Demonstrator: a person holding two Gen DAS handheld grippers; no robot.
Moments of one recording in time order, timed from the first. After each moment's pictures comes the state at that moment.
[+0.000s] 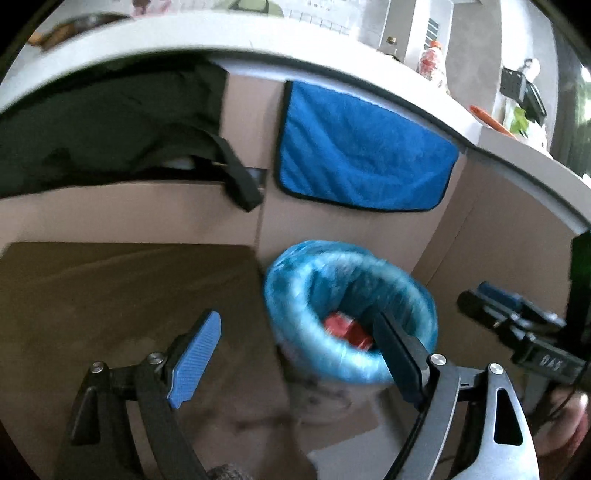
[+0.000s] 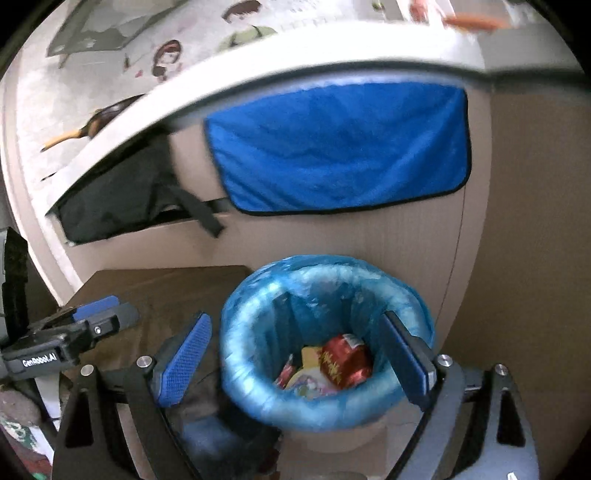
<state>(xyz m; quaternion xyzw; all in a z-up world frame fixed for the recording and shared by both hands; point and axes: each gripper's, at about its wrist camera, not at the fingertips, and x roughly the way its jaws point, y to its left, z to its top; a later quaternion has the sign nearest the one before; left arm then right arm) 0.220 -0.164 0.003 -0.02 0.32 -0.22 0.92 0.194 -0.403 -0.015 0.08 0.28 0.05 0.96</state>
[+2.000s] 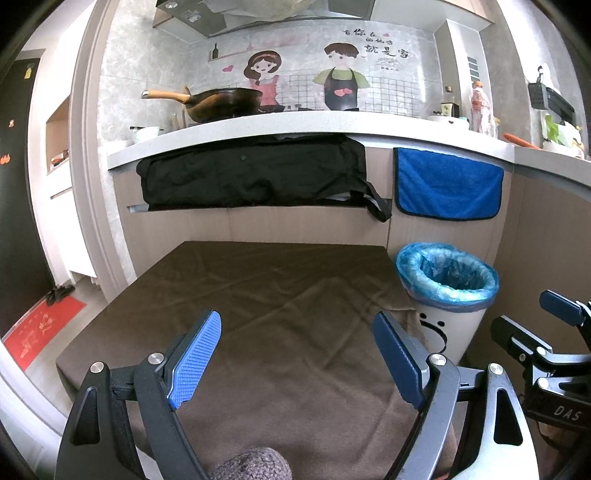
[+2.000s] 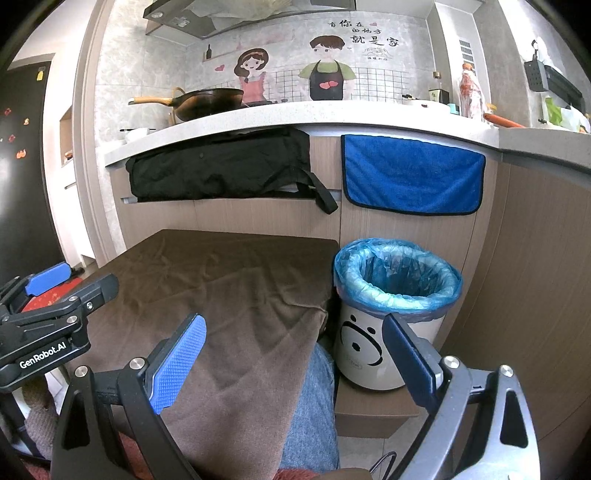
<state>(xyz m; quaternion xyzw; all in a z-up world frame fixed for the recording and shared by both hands) -0.010 -0.027 0.015 0.02 0.22 -0.01 0.98 -0.005 -0.228 0.001 0.01 0.23 0.07 0.97</state>
